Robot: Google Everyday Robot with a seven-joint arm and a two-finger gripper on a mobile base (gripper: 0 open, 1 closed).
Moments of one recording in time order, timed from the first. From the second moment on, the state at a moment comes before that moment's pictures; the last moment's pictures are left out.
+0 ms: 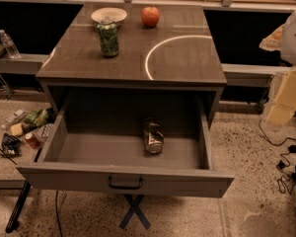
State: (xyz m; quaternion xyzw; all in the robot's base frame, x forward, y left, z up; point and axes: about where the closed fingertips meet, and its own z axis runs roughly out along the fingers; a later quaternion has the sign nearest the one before) arm 0.438 -0.217 0.976 -0.60 0.78 -0.03 0.16
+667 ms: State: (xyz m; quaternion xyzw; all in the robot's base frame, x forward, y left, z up) arm 0.440 -0.216 0.974 -0.59 0.79 -0.03 0.17
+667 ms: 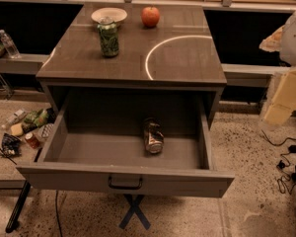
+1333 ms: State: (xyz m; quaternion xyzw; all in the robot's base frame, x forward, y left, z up) arm 0.465 -0.178 0.907 -0.51 0.83 0.08 0.20
